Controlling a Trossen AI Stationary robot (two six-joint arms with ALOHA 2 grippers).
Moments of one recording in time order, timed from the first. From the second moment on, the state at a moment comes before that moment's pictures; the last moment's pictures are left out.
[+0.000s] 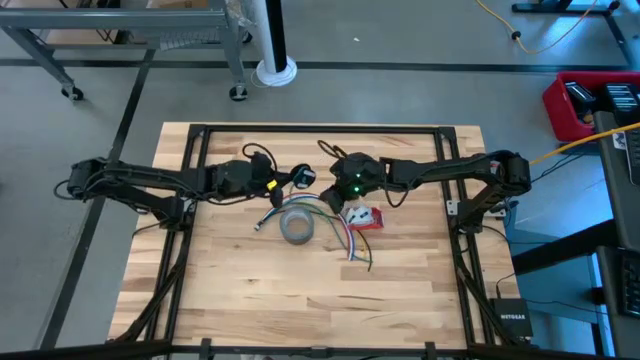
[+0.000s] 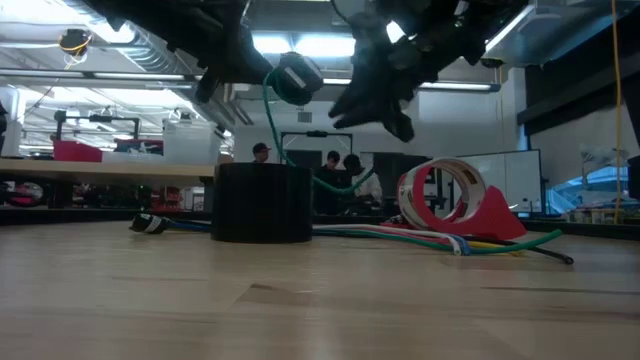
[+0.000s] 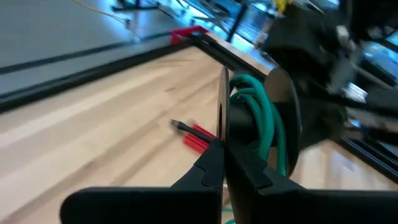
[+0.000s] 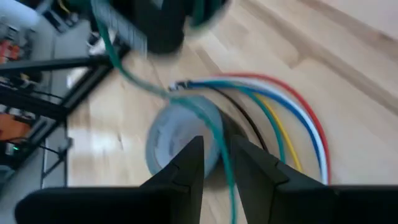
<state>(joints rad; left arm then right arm) 0.08 1.15 0.69 0.11 -0.34 -0.52 -0.16 1.60 1.02 -0.04 -0.18 0.62</state>
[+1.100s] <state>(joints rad) -0.08 0.93 0.69 0.20 -0.23 -0.39 -0.28 1.60 1.02 0.56 -0.59 0.69</state>
